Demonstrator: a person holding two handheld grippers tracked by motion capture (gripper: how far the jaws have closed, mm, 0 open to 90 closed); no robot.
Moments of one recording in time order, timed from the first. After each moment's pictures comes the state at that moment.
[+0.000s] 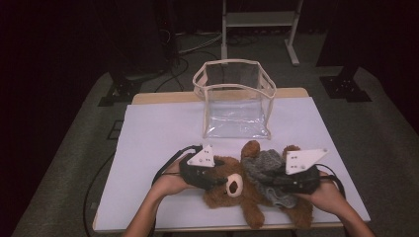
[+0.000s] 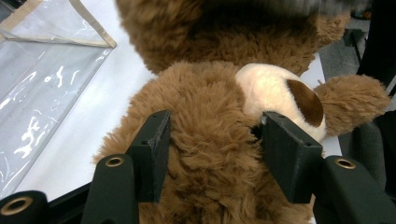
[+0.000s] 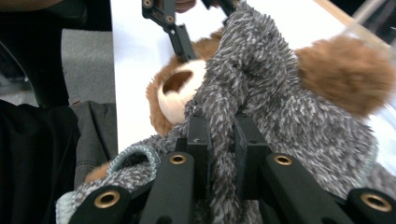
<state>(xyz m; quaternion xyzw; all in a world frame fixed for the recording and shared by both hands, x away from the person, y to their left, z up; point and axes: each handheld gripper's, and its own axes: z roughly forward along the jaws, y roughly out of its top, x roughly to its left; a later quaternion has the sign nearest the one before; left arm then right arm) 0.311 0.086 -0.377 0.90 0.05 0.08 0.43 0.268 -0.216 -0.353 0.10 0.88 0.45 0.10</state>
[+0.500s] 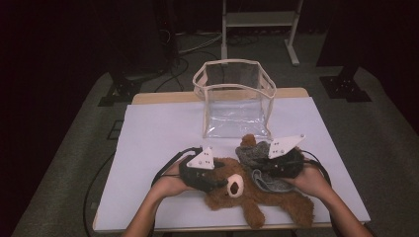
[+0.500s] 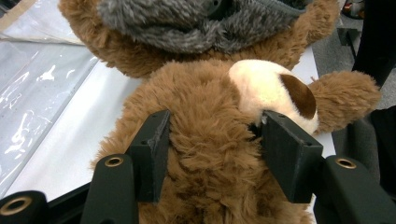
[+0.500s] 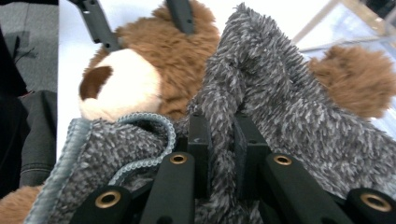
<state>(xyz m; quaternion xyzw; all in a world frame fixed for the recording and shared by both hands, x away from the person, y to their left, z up) 0.308 0.087 -0.379 0.90 0.05 0.08 0.43 0.312 -0.197 -0.365 0.13 0.90 0.40 0.11</state>
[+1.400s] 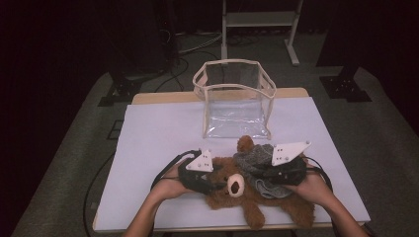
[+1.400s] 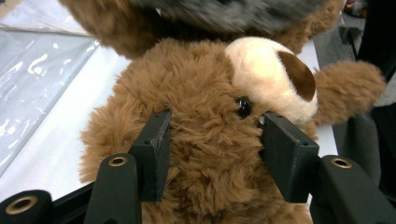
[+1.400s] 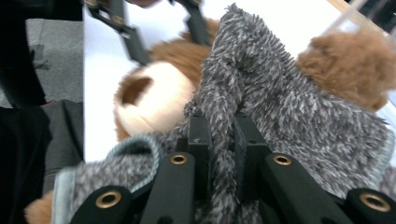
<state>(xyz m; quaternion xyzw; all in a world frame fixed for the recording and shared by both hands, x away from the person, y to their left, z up) 0.307 0.088 -0.387 0.90 0.06 0.07 0.43 0.290 -0.195 -0.361 0.12 0.89 0.43 0.10</state>
